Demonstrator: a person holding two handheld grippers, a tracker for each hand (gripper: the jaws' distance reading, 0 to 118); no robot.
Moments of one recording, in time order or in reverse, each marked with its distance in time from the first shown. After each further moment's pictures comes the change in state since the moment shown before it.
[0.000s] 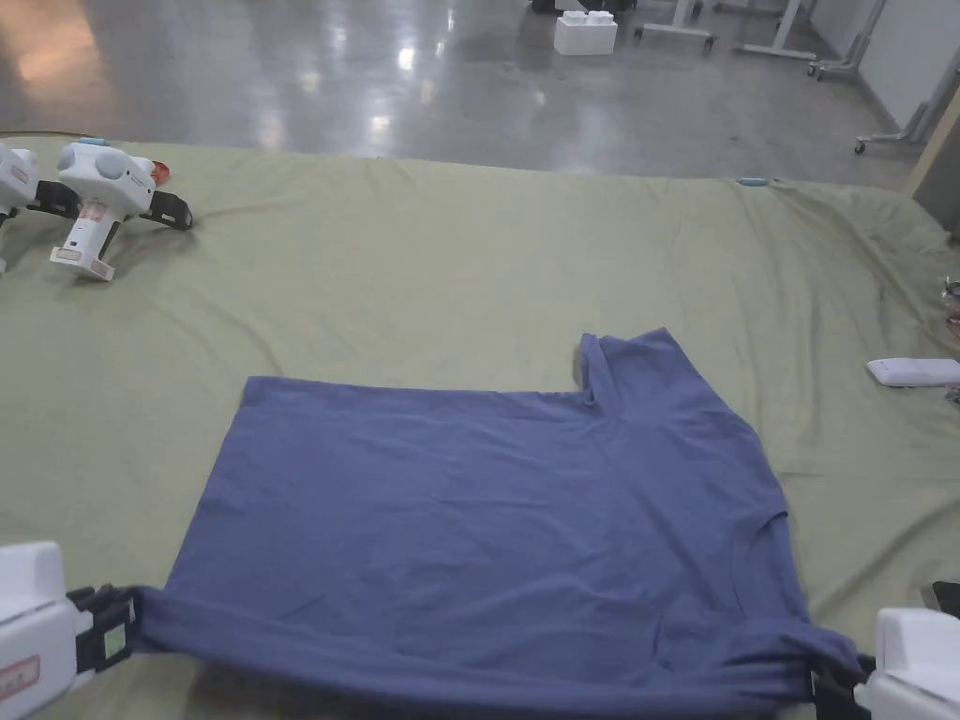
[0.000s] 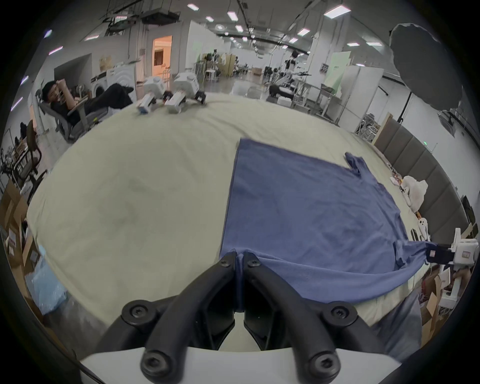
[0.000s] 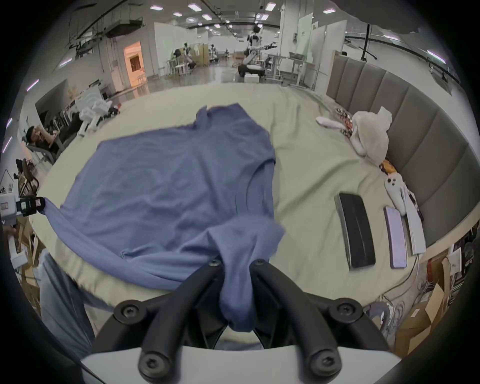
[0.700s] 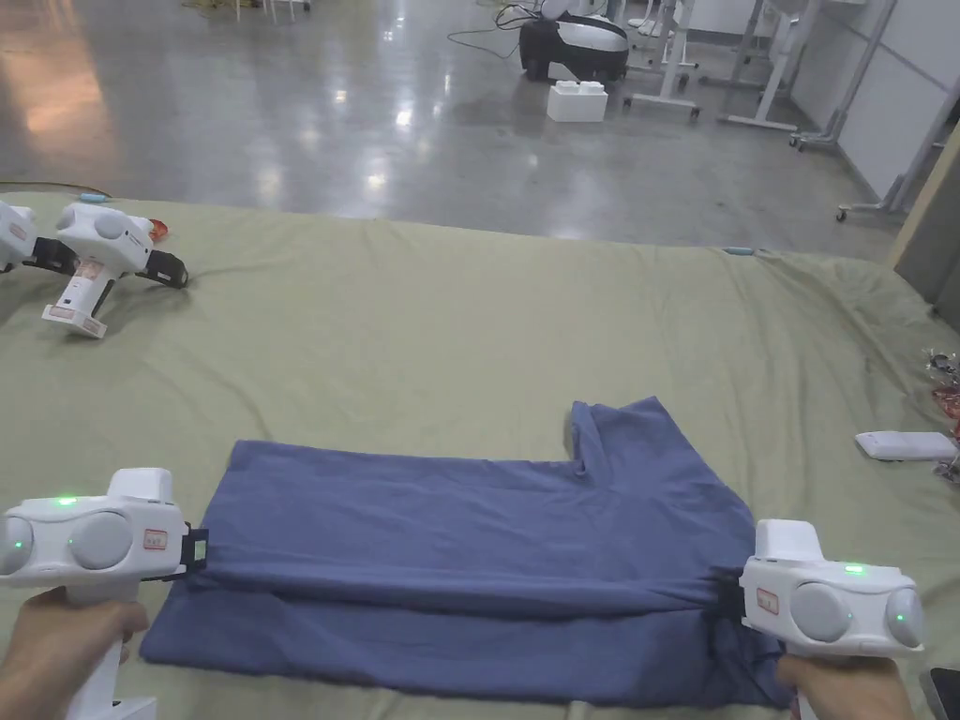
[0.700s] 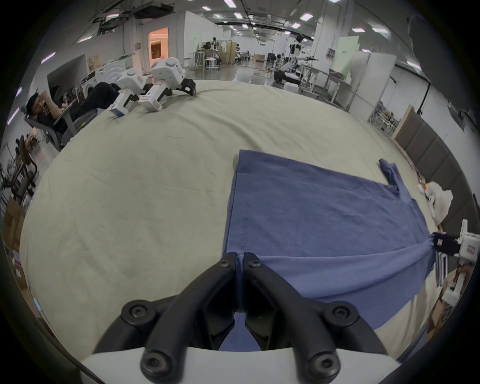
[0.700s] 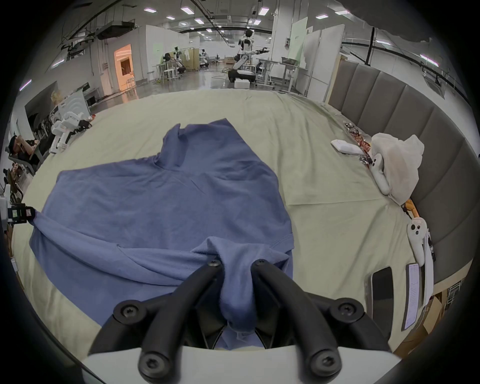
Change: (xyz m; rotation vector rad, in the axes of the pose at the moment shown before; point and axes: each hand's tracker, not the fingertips) left arm 0.026 0.090 -0.142 -0.105 0.065 -0.040; right arm -0.002 0.105 -0.150 0.015 -0.078 -0.005
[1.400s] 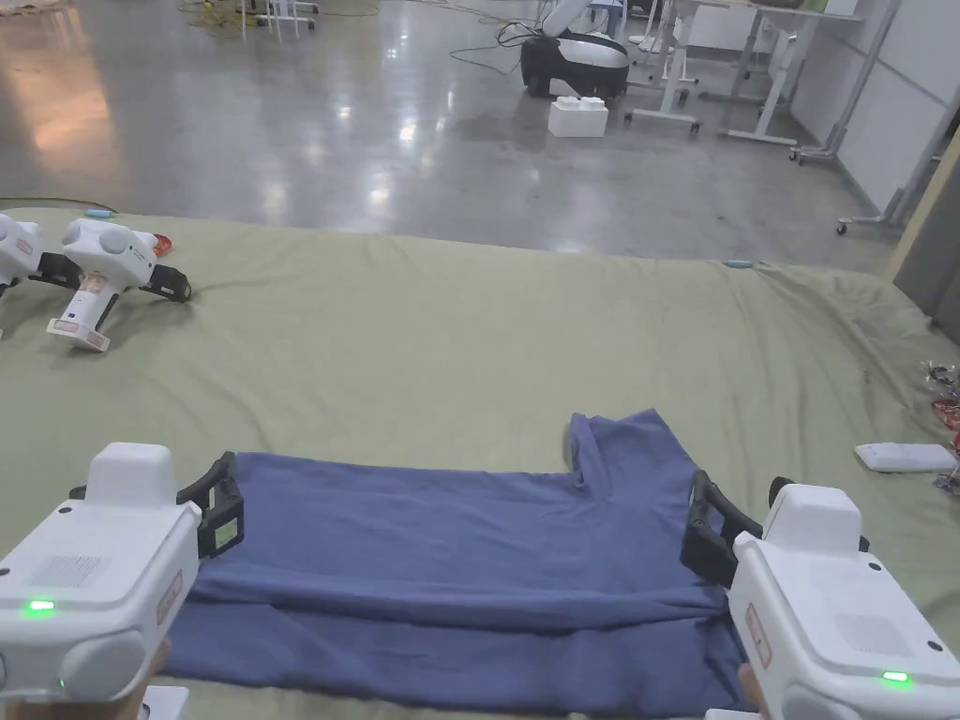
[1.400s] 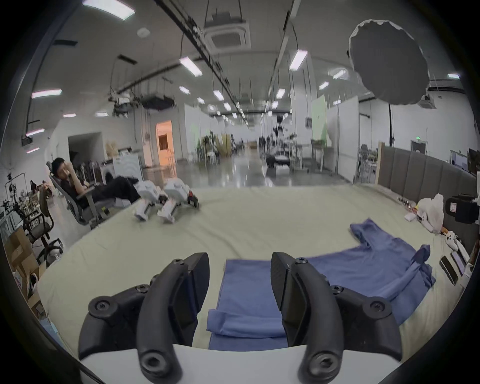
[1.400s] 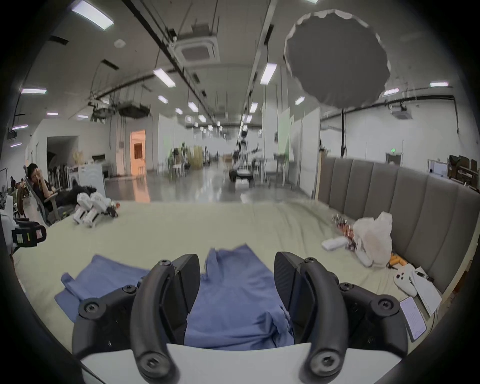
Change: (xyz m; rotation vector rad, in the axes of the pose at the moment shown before) left arm 0.053 -0.035 0.121 0.659 0.076 -0.120; right arm -0.065 -0.010 0.146 0.712 -0.019 -0.064
